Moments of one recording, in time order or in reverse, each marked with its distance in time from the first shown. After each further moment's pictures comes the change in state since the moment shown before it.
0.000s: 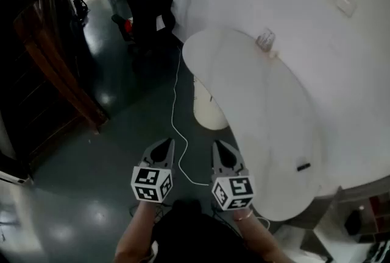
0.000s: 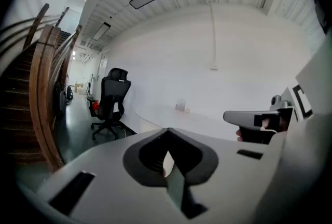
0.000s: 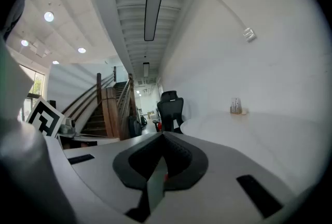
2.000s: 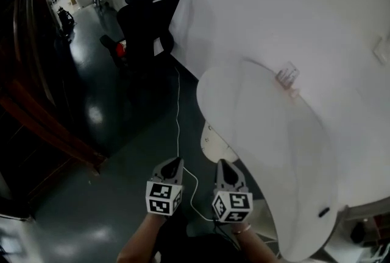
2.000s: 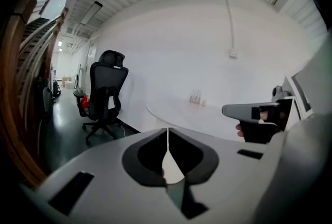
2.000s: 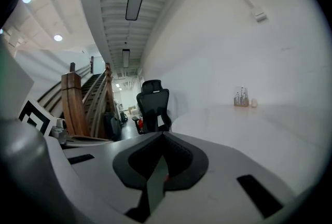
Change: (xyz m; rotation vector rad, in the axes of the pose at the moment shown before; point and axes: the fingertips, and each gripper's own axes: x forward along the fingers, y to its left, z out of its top) left arm 0.202 0.192 0.031 0.058 0.129 -0.102; right arm 0.268 -0.016 -0.006 0.064 0.084 -0.227
